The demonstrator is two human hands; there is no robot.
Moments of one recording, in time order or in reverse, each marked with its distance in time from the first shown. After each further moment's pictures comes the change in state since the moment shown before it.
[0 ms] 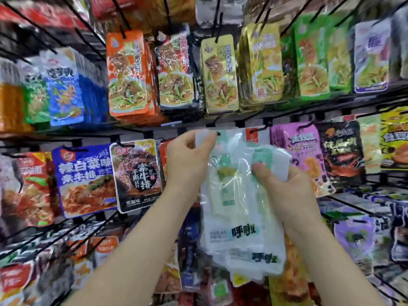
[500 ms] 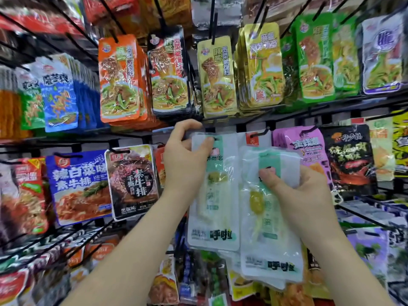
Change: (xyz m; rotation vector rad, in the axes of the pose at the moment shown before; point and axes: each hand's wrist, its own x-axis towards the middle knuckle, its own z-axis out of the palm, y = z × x) left_hand 0.019 -0.015 0.009 0.077 0.049 0.192; right_hand 0.019 0.004 -0.024 -0.134 -0.050 -0.194
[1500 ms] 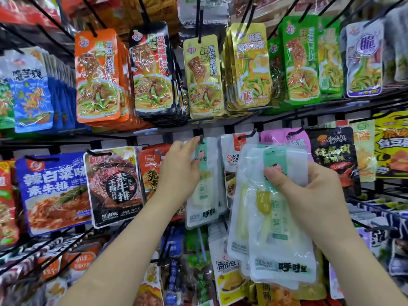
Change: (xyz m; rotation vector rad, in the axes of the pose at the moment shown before) left_hand 0.016 -0.043 0.007 0.739 -0.221 0.247; right_hand 0.007 -0.010 -0.026 -0.055 0.006 -0.049
